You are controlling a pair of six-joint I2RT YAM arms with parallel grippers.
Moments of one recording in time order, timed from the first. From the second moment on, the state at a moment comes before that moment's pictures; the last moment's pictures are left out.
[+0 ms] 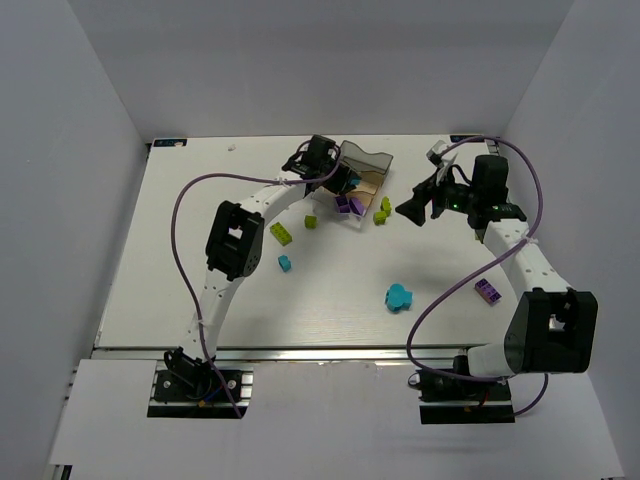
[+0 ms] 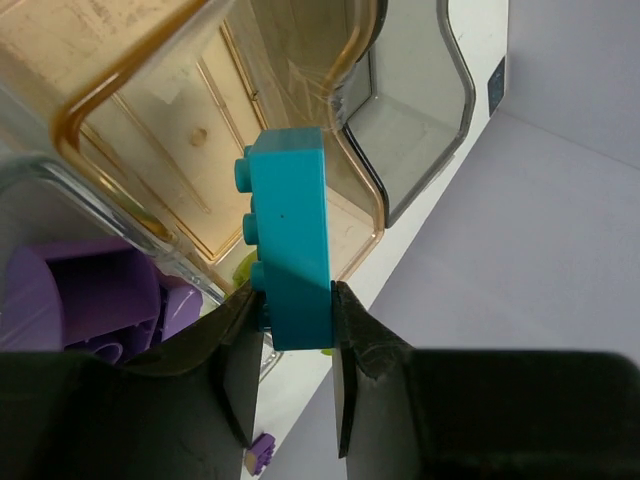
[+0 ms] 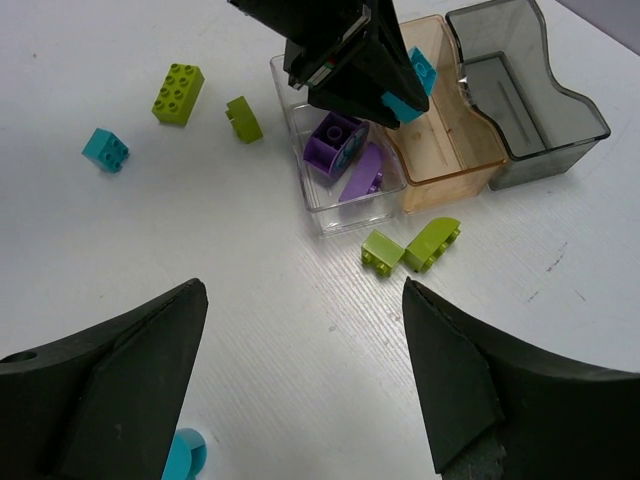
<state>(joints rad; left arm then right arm) -0.53 2.47 2.13 -0.35 0.16 -1.44 0.05 1.39 1.05 -0.16 -0.86 -0.32</state>
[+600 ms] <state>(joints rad) -0.53 2.44 2.13 -0.33 0.15 -1.42 0.05 1.33 1.02 -0.31 -0.96 -0.50</state>
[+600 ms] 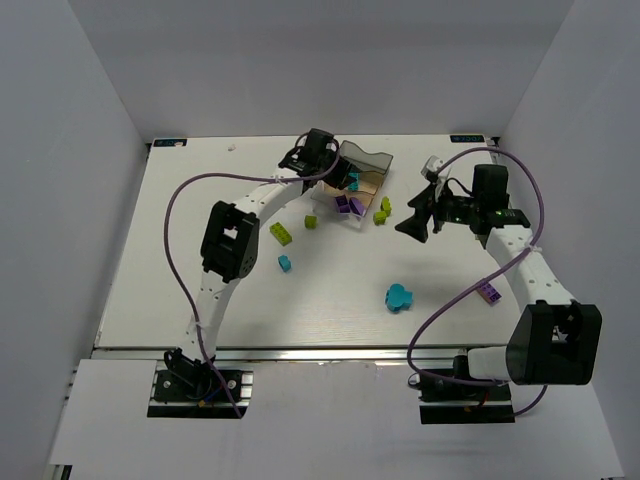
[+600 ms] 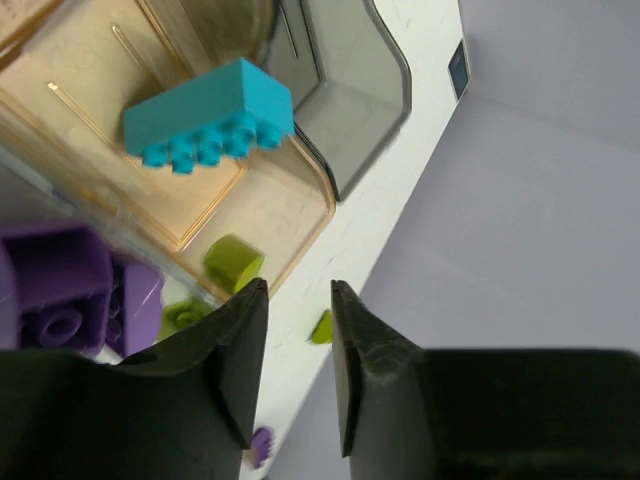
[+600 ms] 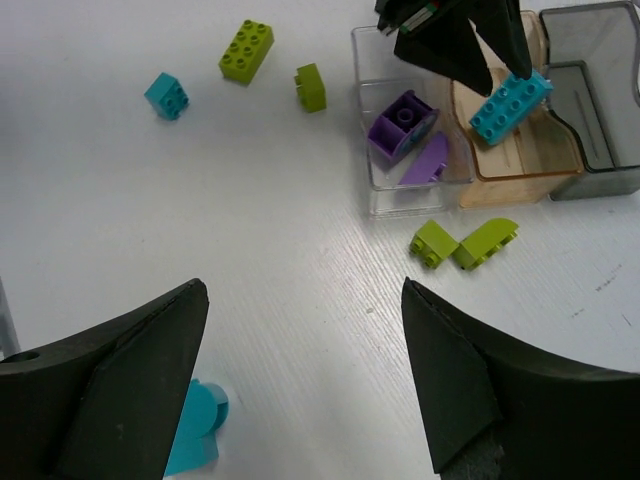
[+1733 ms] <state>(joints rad) -0.53 0.83 0.70 -0.38 -0.24 -0.95 0.36 1.10 0.73 -0.71 -0.51 -0.81</state>
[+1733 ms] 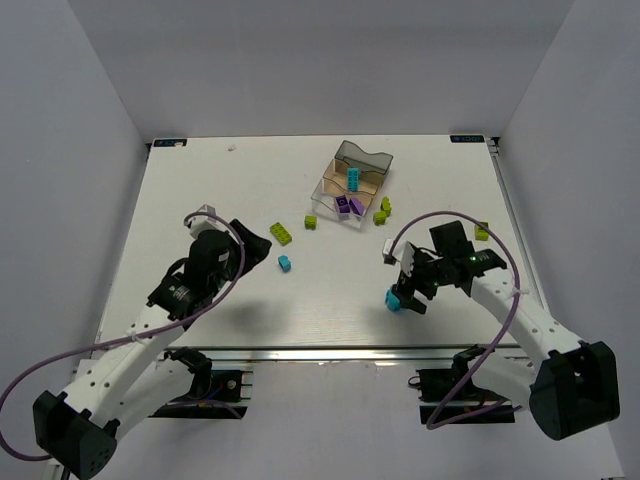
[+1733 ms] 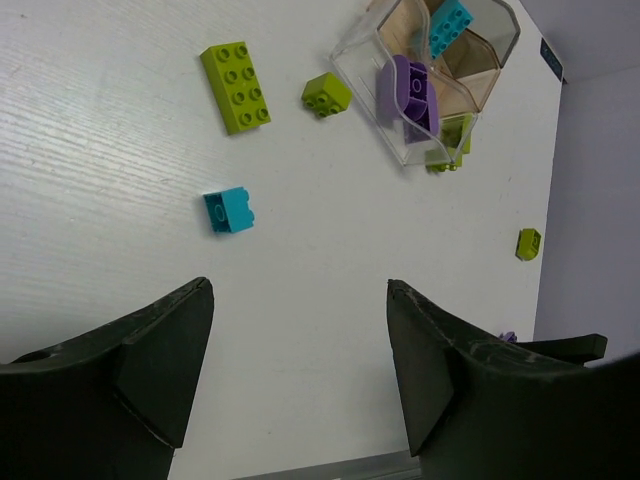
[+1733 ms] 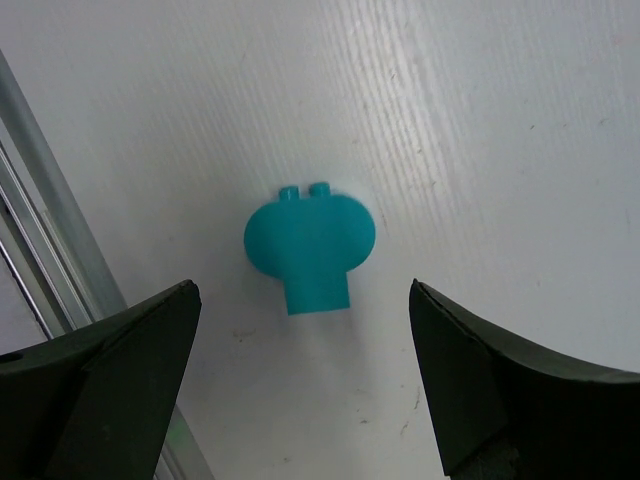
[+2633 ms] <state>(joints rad) -0.53 0.66 0.54 -0.39 -0.23 -1.00 0.31 1.12 0.54 -0.60 -0.44 -0.95</state>
